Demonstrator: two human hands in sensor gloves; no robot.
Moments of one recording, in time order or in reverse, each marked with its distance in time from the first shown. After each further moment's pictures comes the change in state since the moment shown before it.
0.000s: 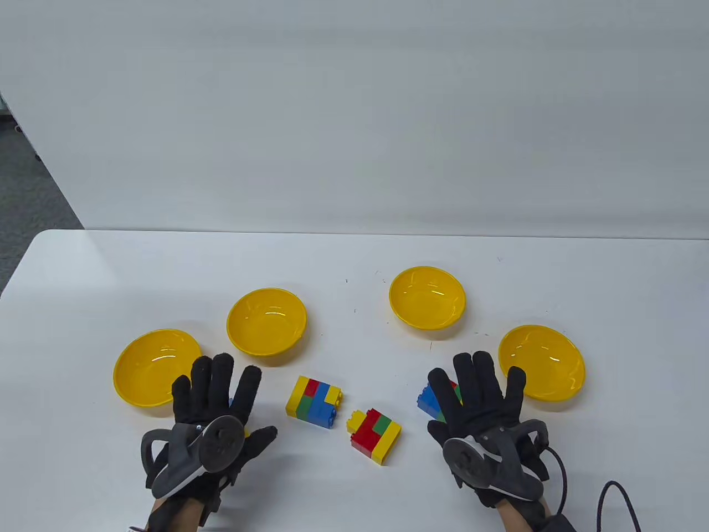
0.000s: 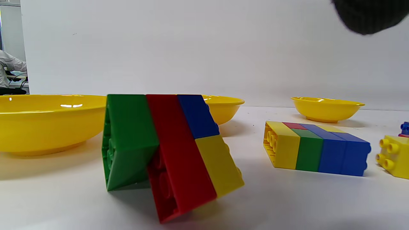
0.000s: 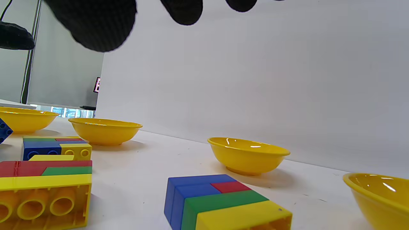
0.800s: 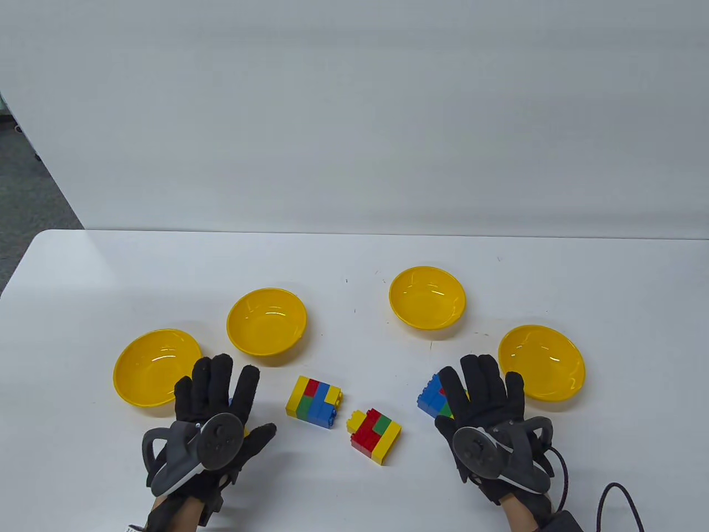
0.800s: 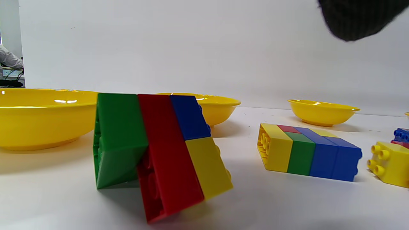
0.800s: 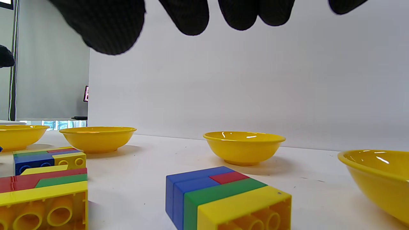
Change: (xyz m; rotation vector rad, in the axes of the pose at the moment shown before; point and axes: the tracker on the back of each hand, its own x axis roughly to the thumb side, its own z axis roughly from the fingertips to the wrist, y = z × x) left_hand 0.001 0.003 -0.001 -0.003 -0.004 0.030; right_hand -0.014 0.000 -0.002 0.010 0.065 -0.093
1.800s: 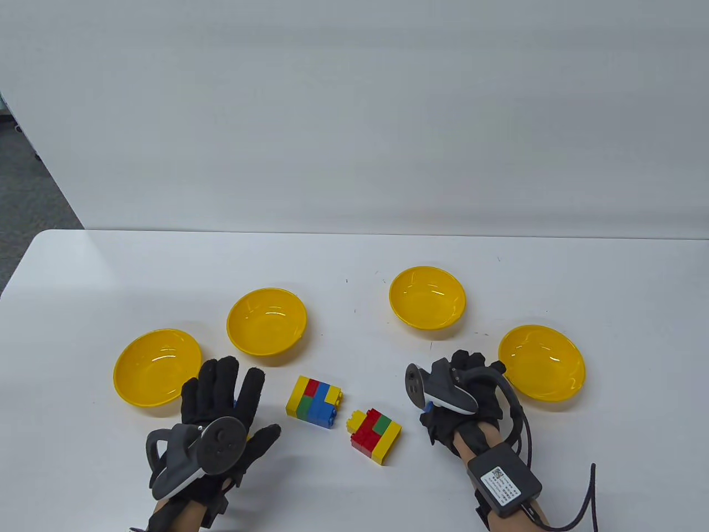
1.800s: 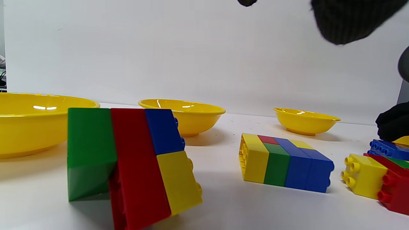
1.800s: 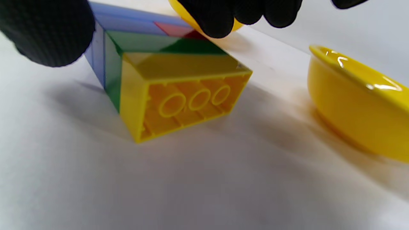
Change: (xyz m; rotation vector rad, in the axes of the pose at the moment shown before) left_hand 0.007 0.005 0.003 0.022 -0.039 0.036; right_hand 0.004 0.091 -0.076 0.699 0.203 0.353
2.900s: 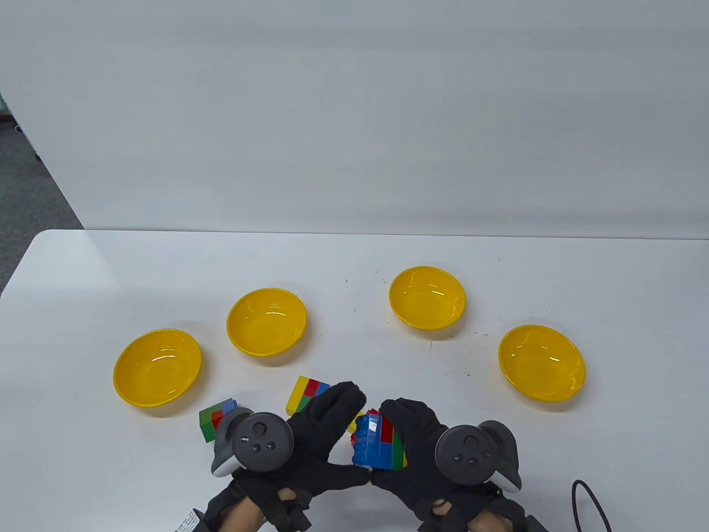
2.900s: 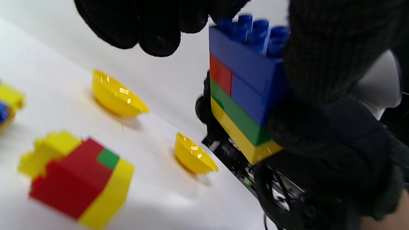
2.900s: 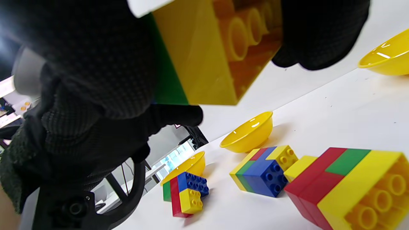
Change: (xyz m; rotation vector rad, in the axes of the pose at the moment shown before) left_hand 0.097 -0.005 -0.020 -0.171 -0.522 0.746; right_hand 0.020 -0.043 0.134 -0.484 -0.657 -0.933
